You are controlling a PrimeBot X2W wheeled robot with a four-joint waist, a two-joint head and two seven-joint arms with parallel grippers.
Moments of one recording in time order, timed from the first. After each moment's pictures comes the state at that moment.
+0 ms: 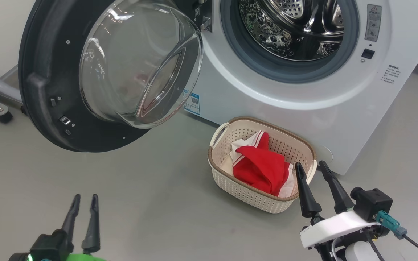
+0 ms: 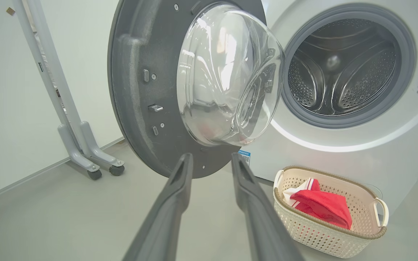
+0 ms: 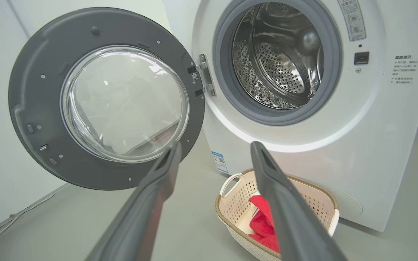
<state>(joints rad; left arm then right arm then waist) 0.11 0.05 -0.07 0.11 -0.26 -0.01 -0.25 -0.01 -0.04 0.27 0.18 0.47 0.12 -0.25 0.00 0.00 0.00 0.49</state>
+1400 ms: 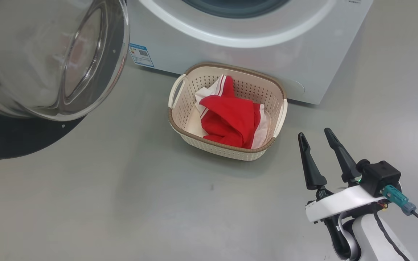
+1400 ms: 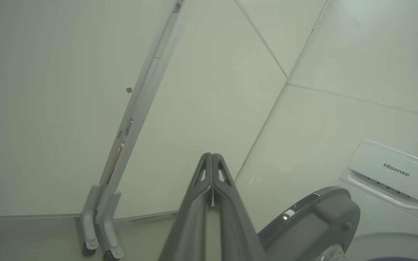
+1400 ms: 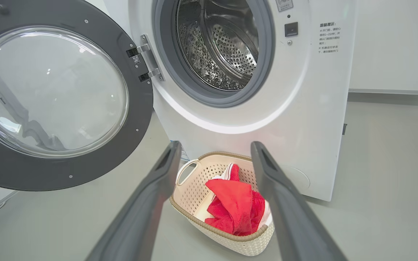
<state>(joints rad) -0.30 0.34 0.59 0.01 -0.89 -0.04 -0.04 -0.11 -0.10 0.29 0.13 0.42 0.12 -0.24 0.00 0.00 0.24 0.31</state>
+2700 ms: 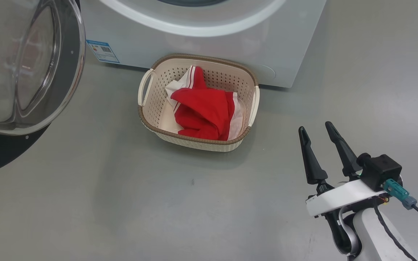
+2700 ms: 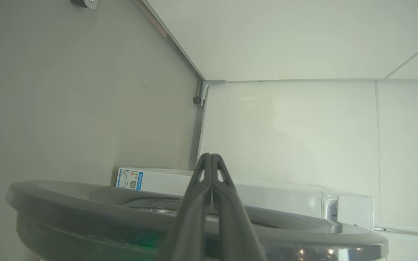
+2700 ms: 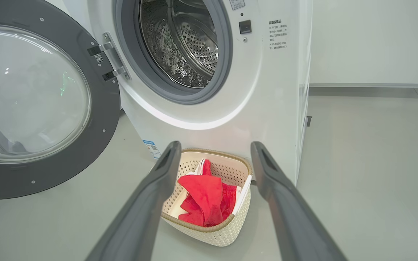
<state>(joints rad) -0.70 0.40 0.89 0.72 -1.36 0.13 0.50 -0.15 -0.12 0.30 0.14 0.42 0.12 -0.24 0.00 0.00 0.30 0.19</state>
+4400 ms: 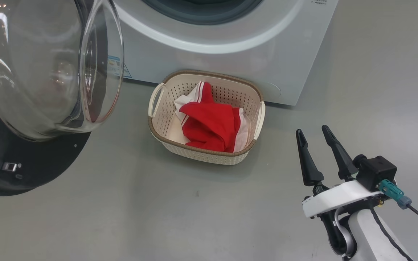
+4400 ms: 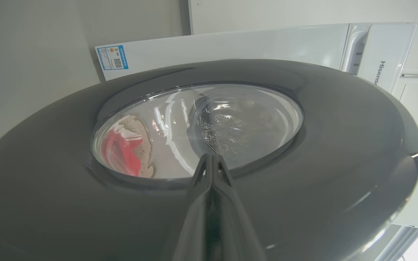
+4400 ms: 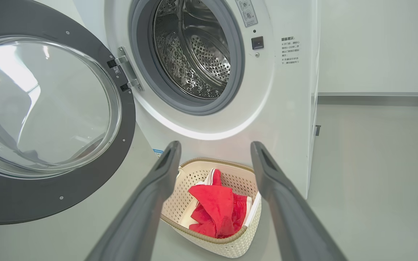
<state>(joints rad) -0.65 0.34 0.66 0.60 -1.37 0.13 1.04 -0.16 -0.09 0.29 0.18 0.44 0.12 -0.25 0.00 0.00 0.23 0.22</state>
